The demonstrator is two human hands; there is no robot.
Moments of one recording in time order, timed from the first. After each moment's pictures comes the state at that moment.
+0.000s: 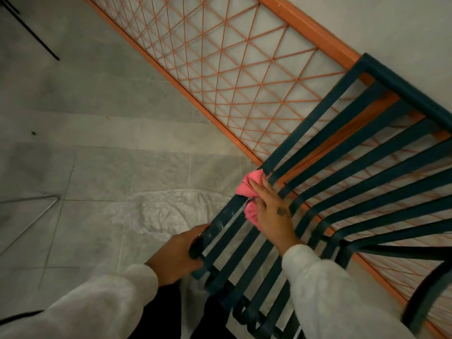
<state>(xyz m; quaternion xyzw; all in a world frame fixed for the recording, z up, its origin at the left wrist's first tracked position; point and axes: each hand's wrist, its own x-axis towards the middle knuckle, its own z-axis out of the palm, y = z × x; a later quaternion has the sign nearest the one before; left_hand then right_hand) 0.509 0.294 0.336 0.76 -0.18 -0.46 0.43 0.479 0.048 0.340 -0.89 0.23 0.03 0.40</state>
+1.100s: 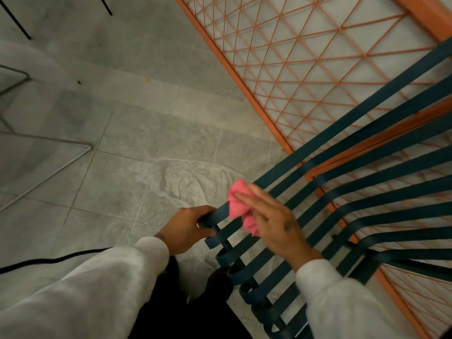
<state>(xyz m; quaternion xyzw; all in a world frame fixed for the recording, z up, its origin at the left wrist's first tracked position) 0.475 0.327 0.286 0.83 -0.14 -0.35 0.42 0.433 0.097 0.324 -0.92 -0.05 0.09 0.38</state>
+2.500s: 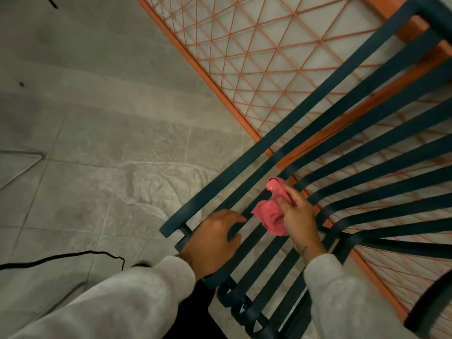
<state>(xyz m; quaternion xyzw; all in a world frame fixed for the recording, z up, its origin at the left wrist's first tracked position) 0.435 0.207 0.290 0.84 -0.24 -0.25 0.42 0.412 0.001 0.289 -0.76 0.41 0.08 0.50</state>
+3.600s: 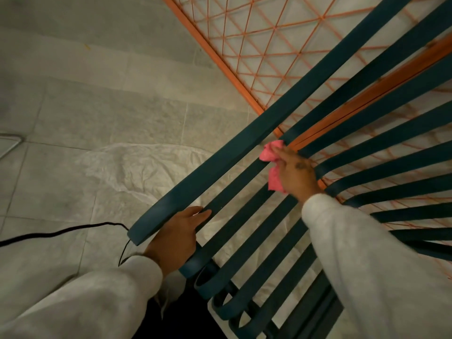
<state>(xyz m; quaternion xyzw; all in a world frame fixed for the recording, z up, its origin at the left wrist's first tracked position) 0.448 0.231 0.180 0.88 -0.18 -0.37 0.25 0.487 -0.064 0.171 -0.92 0.23 0.14 0.28</state>
